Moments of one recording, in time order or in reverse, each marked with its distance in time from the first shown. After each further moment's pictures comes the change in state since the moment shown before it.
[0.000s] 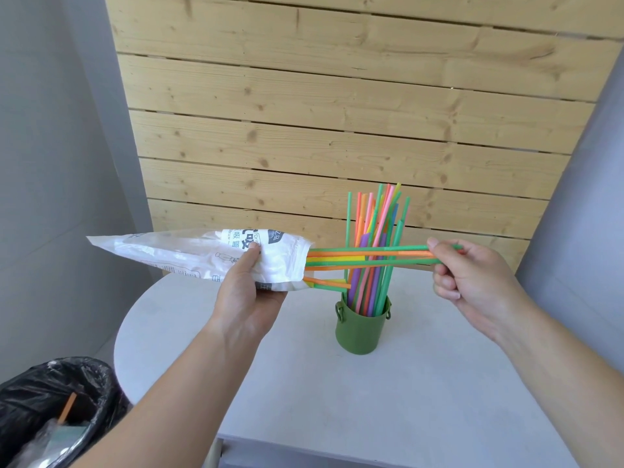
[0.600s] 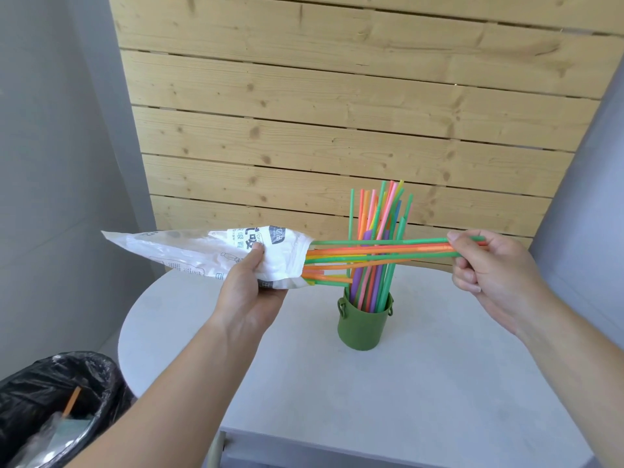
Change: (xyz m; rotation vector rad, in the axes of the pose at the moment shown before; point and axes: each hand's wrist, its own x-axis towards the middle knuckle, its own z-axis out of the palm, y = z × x) left_hand 0.003 0.000 -0.001 -0.059 0.017 -0.038; right_hand 0.001 -0.009 -0.018 -0.059 0.032 -0.101
